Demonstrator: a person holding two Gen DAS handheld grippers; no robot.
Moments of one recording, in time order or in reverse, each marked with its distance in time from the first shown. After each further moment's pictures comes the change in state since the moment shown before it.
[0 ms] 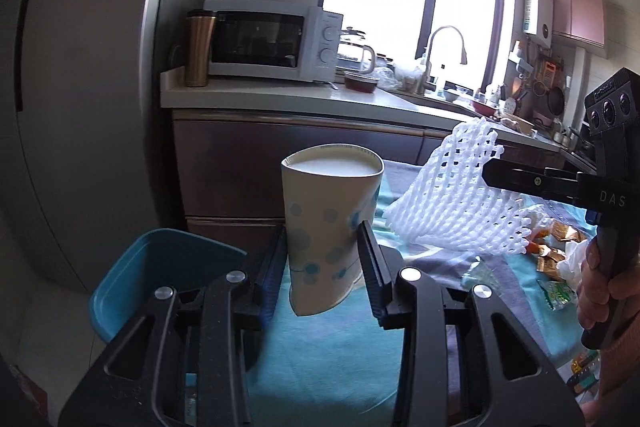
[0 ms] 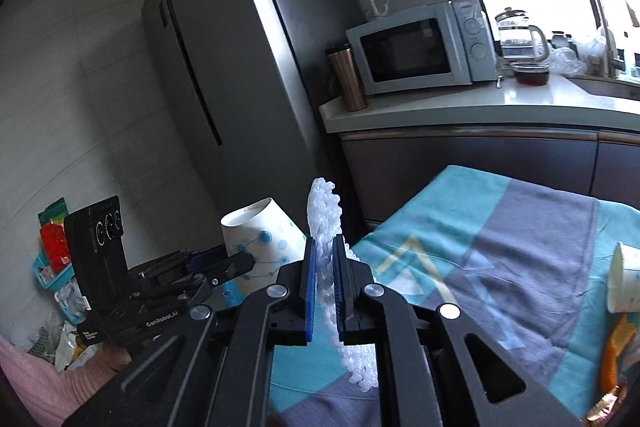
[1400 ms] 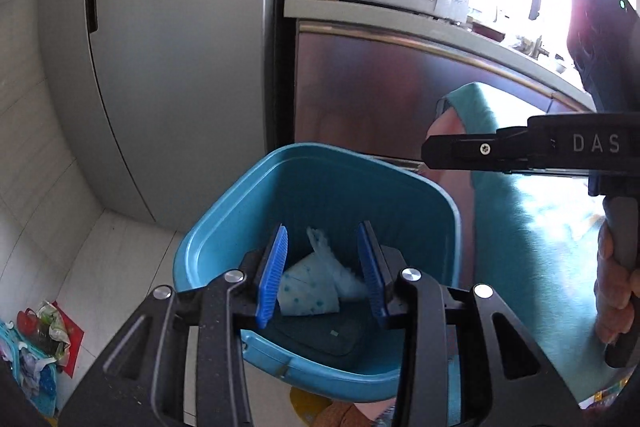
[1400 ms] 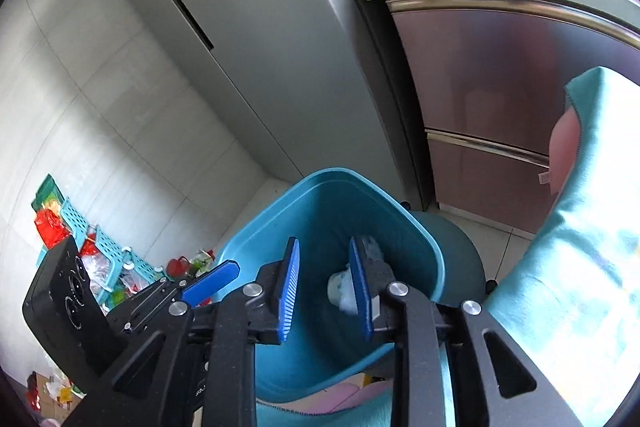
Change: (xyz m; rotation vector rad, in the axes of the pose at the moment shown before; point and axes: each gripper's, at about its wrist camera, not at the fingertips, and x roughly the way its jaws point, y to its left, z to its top) left arm 0.082 0.139 -0.034 -0.103 0.194 0.301; right arm 0.225 0.031 -0.005 0.094 0.367 0.061
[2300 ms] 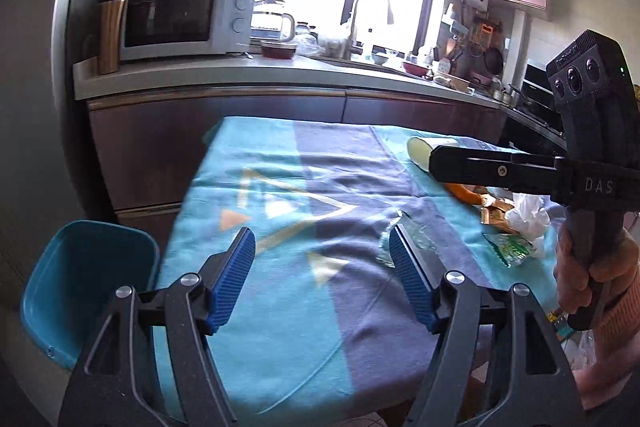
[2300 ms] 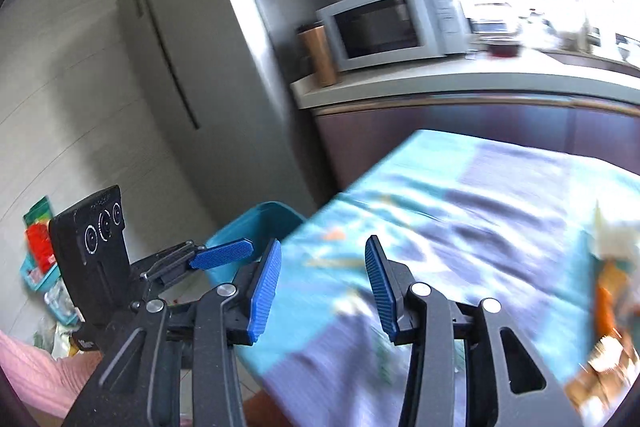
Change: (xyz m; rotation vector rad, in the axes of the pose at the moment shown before) left arm -0.095 -0.192 -0.022 0.283 -0.099 -0.549; right arm -0.256 -0.045 -0.131 0.006 -0.350 -0.234
